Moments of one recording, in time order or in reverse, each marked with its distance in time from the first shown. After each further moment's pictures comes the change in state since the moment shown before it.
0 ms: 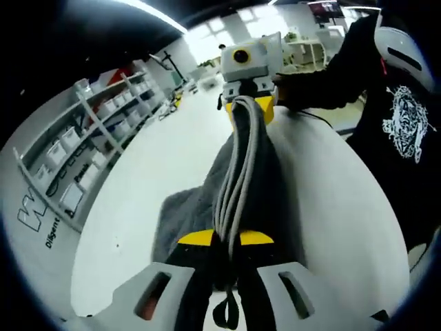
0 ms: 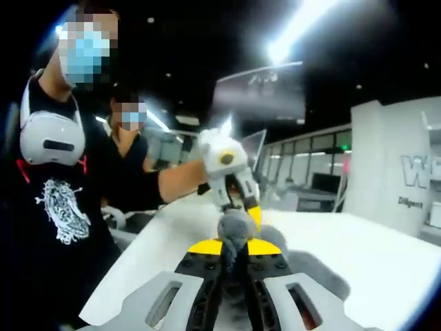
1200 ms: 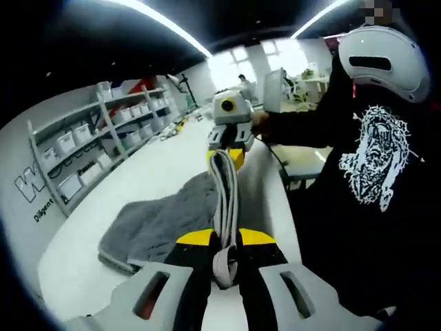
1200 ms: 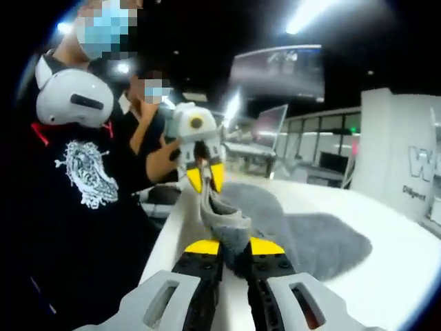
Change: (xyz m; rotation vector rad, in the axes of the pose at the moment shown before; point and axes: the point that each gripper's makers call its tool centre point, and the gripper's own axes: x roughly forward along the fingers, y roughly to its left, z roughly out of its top) left arm -0.034 -0.138 0.032 -0.190 -0.217 0.026; right arm -0.036 0.083 -0.051 -0.004 0.175 0.039
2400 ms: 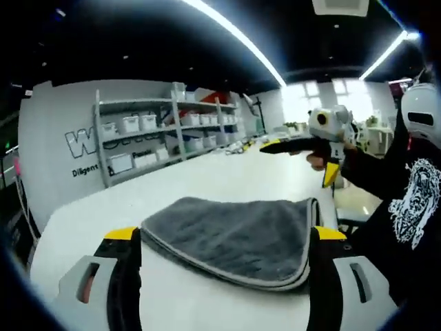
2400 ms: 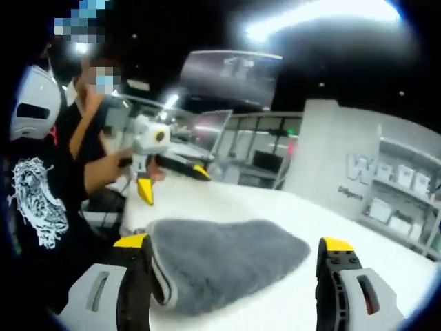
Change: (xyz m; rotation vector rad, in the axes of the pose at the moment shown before) left arm -0.036 0.080 -0.008 -0.297 -0.188 0.411; right arm -0.021 -0.037 0.046 -0.048 0.035 -0.522
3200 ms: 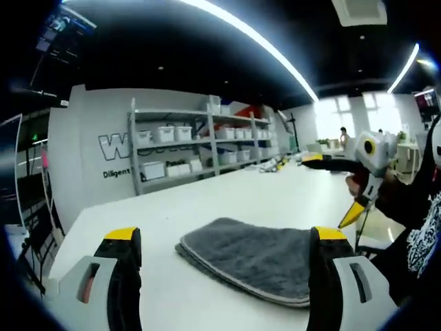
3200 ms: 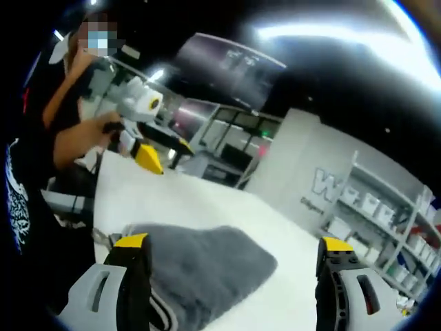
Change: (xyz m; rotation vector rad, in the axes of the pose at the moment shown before) left arm -0.033 0.034 0.047 -0.035 -0.093 0.193; right arm 0.011 0.009 0.029 -0.197 0.055 -0.191
